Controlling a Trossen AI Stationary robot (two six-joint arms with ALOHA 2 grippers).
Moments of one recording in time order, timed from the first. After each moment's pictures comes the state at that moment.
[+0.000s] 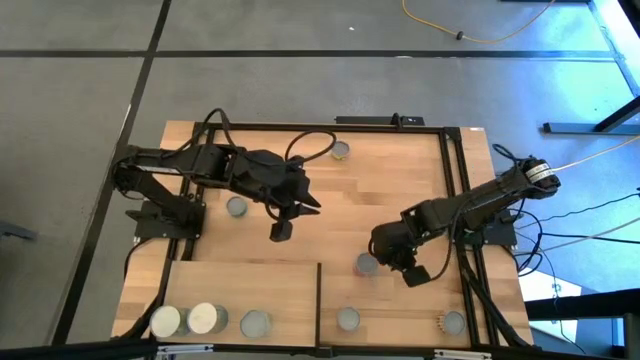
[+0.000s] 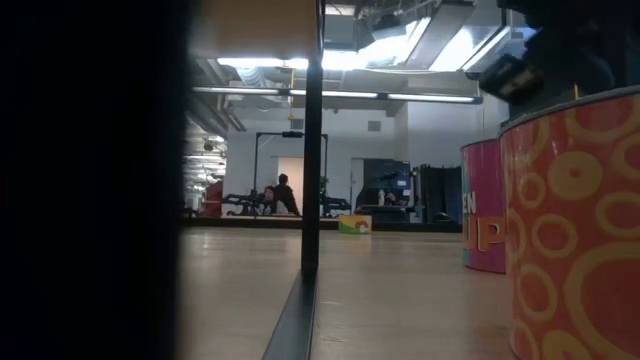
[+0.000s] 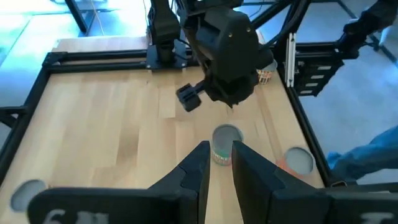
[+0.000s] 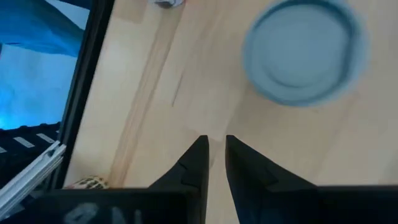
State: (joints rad) left arm -0.16 1.52 1.79 -0.82 -0.04 -0.07; right arm 0.35 1.46 1.05 -0.84 -0.32 0.05
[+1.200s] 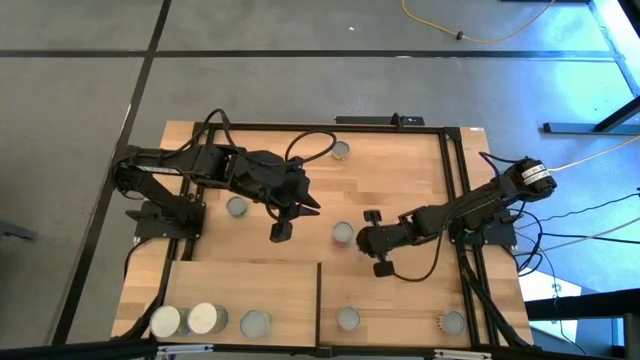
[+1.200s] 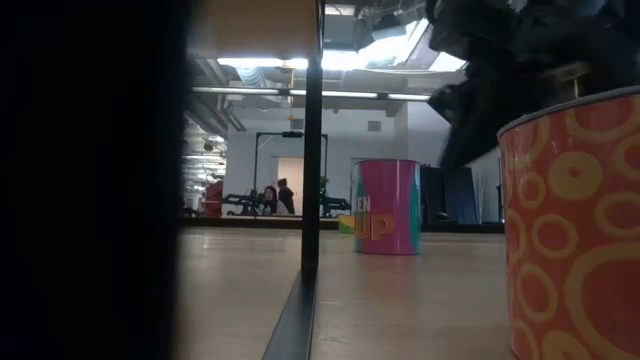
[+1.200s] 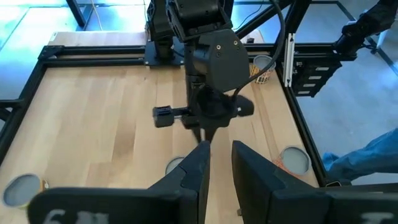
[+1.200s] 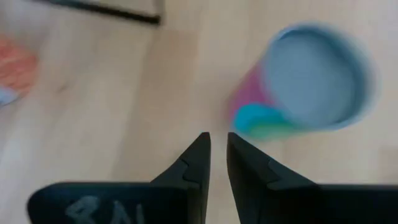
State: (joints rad) left arm -0.16 1.52 1.79 -0.82 -0.04 -0.10; right arm 0.34 1.50 0.83 -0.28 0.15 0.09
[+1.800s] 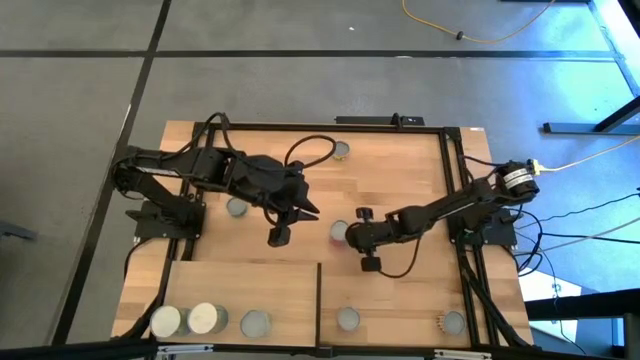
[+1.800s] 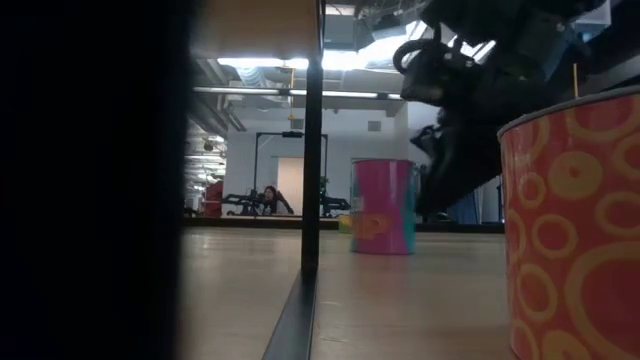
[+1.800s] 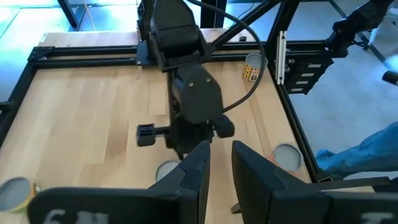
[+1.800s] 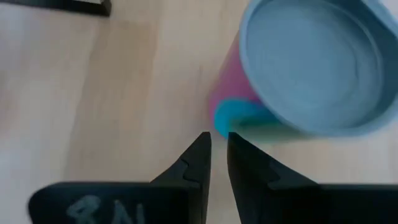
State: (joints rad) left arm -0.19 1.52 1.79 -0.82 -0.03 -0.11; right arm 0.26 1.65 0.83 -0.15 0.16 0.09
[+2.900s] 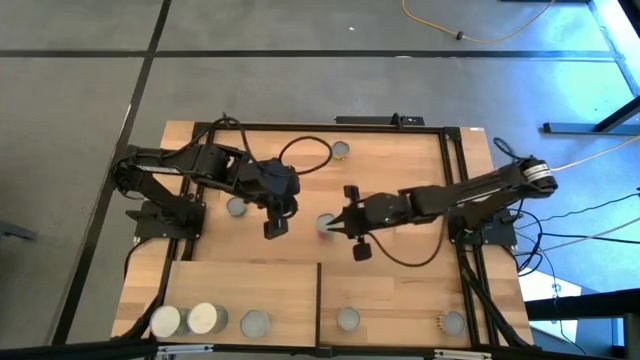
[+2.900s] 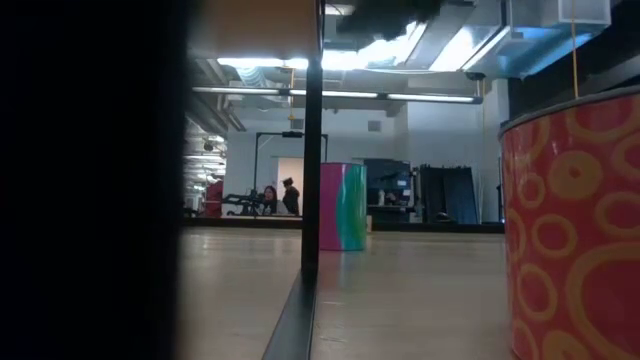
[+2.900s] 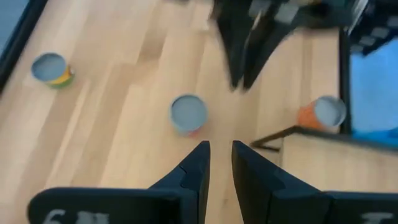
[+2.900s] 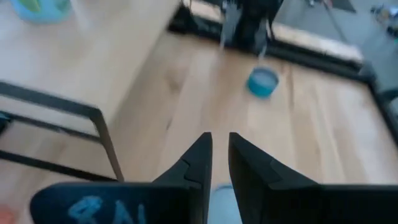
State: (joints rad) left arm -0.15 1.52 1.79 -1.14 -0.12 -0.34; right arm 0.22 1.48 1.09 -0.13 0.14 -0.14
